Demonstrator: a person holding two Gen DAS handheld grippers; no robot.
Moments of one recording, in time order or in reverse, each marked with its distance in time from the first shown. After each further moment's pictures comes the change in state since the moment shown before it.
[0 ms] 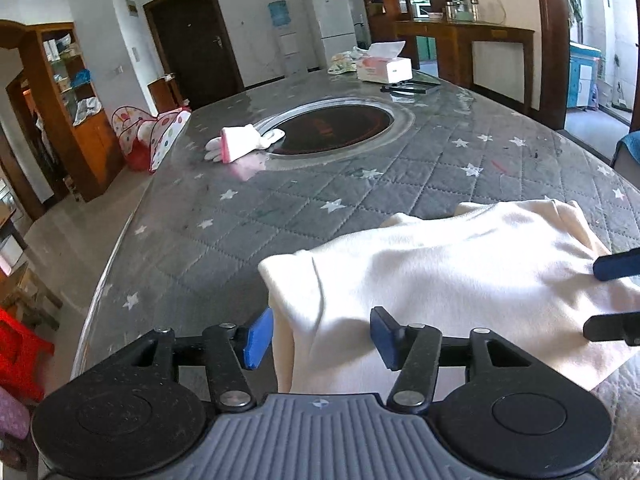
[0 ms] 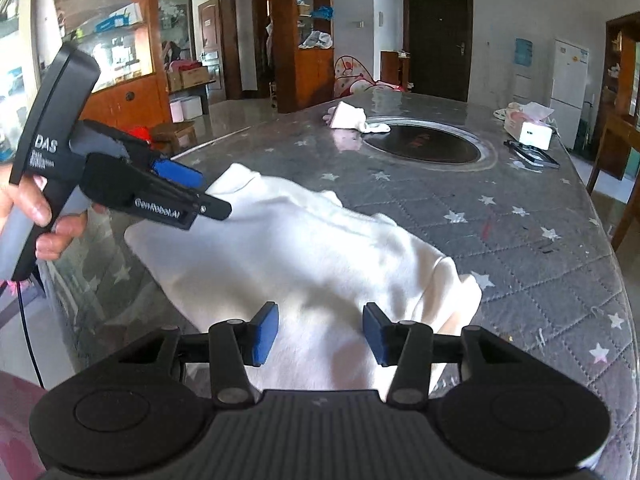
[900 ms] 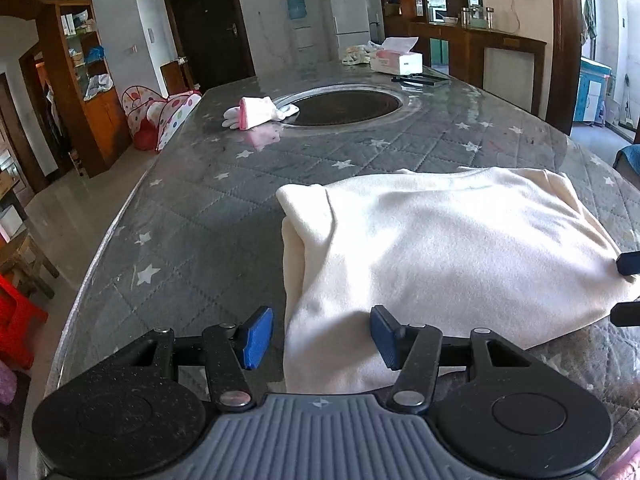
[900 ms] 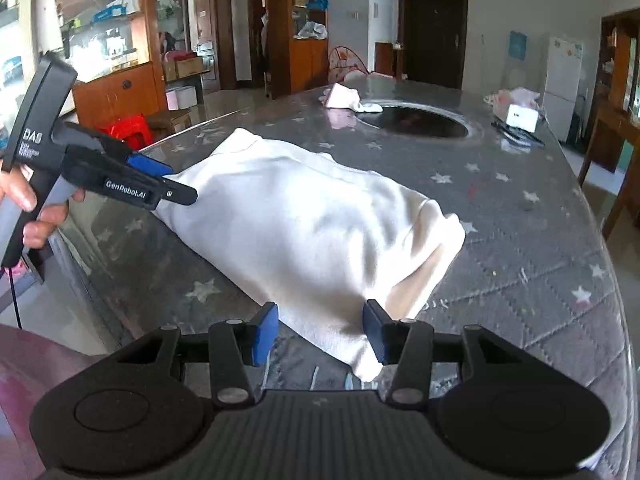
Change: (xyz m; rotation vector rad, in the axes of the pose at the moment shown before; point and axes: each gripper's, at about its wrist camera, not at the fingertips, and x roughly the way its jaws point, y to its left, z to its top) left arm -0.020 0.007 -0.042 -0.078 0.015 -0.012; right arm -0.029 0.003 -0.035 -0.001 0.026 -0.014
